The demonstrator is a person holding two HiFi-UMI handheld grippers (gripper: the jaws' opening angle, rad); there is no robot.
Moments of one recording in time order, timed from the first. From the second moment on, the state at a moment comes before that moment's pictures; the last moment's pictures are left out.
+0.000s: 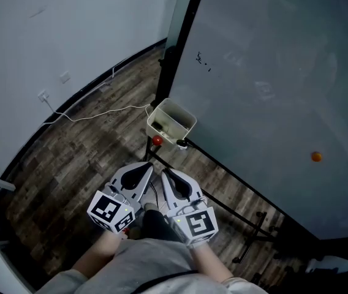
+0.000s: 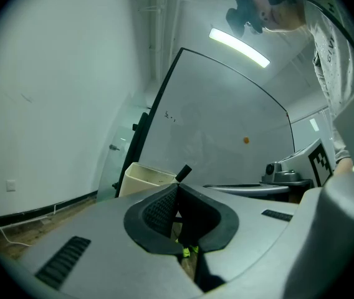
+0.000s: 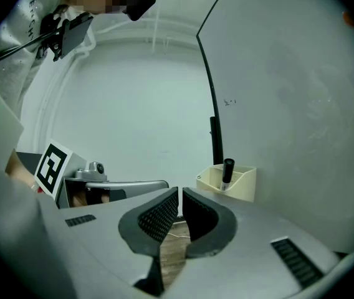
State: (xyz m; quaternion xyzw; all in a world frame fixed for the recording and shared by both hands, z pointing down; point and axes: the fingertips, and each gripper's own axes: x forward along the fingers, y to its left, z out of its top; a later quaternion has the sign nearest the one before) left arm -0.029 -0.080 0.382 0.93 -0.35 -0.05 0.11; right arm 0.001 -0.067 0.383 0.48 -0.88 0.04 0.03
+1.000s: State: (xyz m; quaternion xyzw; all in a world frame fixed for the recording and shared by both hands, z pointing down) left arm 0.005 -0.143 0.407 0.93 -0.34 -0.04 0.12; right arm 0.049 -0.150 0.384 0.50 -0.87 0.05 0.02
